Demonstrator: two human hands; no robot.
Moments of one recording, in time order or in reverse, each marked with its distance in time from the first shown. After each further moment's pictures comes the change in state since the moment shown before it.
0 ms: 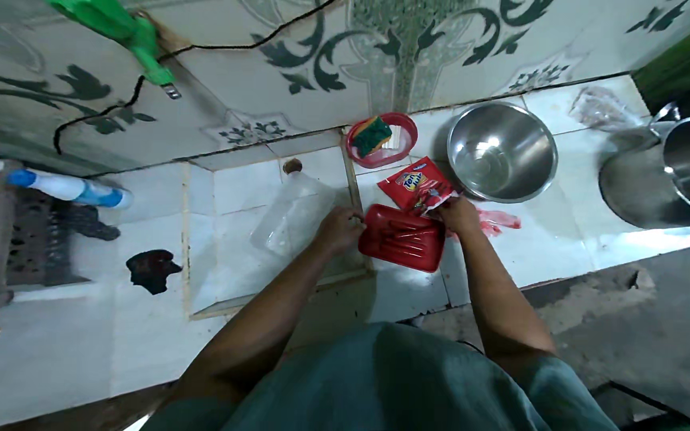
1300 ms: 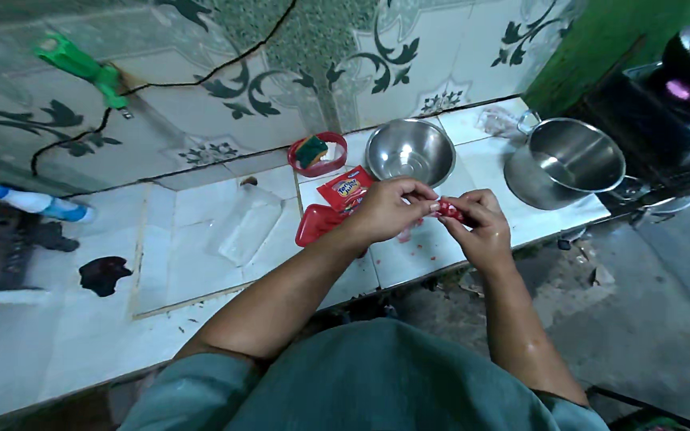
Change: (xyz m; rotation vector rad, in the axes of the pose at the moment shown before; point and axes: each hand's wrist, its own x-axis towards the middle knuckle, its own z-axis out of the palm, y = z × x) left_hand -0.095 0.285 0.087 -0.344 0.078 0.655; right_hand -0.183 0.160 -0.119 0.556 0.634 -0.898
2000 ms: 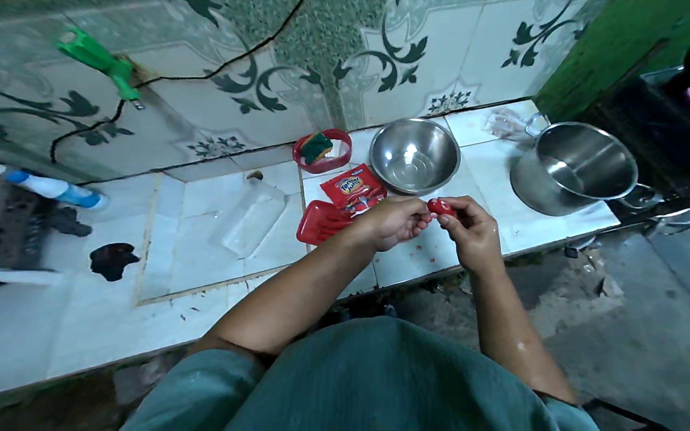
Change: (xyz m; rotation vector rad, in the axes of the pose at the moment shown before) left_hand 0.003 -0.002 0.029 -0.652 -0.049 -0.644; right_hand -0.001 0.008 0.007 0.313 -0.073 0.209
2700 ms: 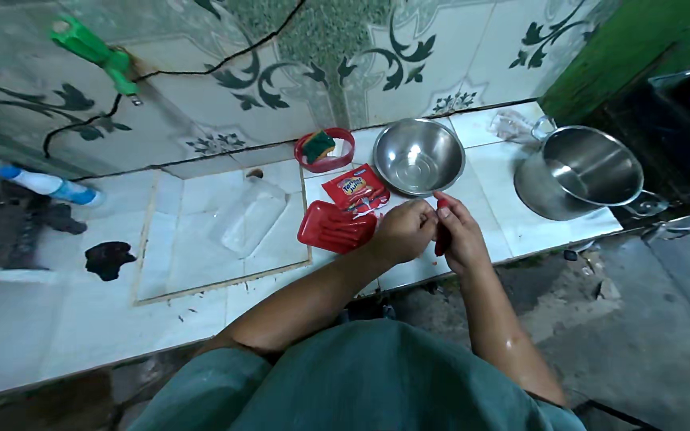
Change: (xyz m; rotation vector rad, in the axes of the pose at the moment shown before) left_hand 0.011 -0.023 -0.003 0.847 0.164 0.471; right_hand 0.012 0.016 0.027 0.318 0.044 0.438
